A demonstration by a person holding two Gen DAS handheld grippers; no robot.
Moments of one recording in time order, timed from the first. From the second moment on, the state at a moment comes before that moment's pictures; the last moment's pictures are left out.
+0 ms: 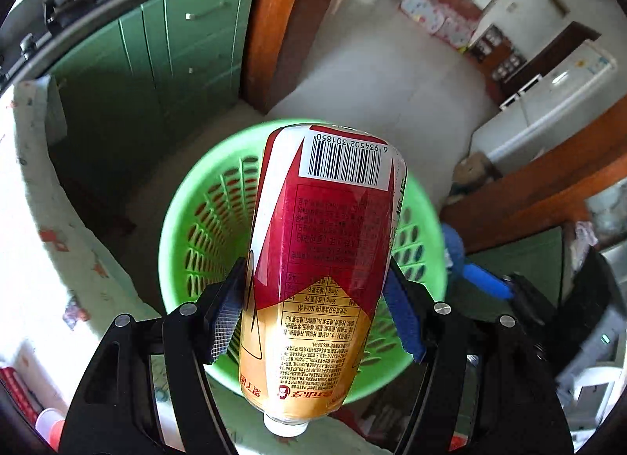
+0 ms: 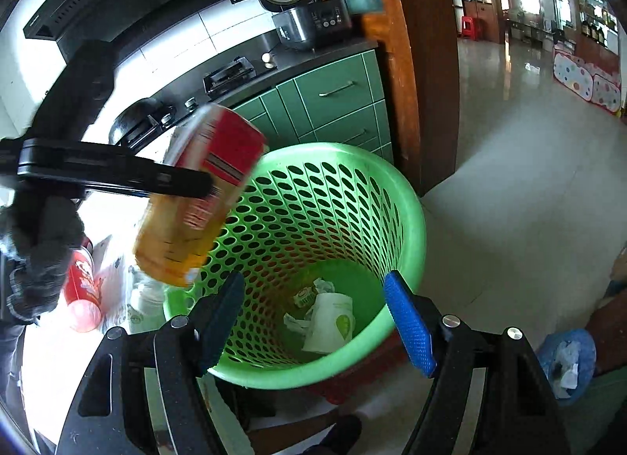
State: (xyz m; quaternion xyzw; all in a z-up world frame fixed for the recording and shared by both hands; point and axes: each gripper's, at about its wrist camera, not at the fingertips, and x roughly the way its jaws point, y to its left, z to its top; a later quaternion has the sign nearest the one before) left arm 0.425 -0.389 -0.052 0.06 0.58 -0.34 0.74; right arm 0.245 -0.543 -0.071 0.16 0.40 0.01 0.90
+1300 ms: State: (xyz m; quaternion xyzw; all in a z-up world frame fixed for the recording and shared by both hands) left arm 0.267 -0.207 0.056 0.04 0.45 -0.29 0.85; right arm 0.177 -0.424 -0.003 0.12 0.34 0.06 0.93
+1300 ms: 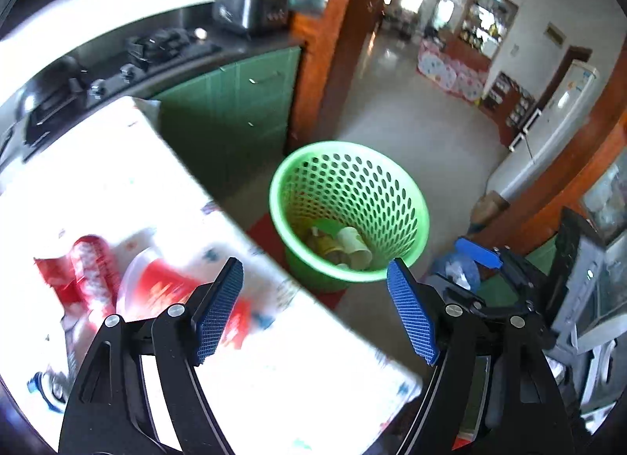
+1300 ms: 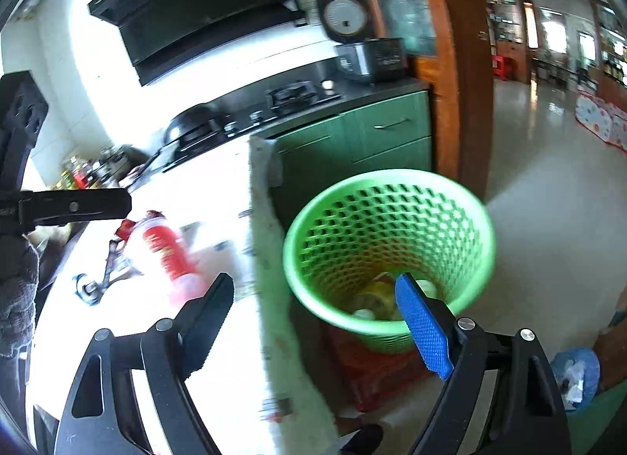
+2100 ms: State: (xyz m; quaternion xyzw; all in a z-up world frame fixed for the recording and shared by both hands) left arm 0.182 0.009 0.021 0.04 0.38 -0.16 0.91; right arm 0.227 -0.251 -0.014 -0.04 0.38 0.19 0.90
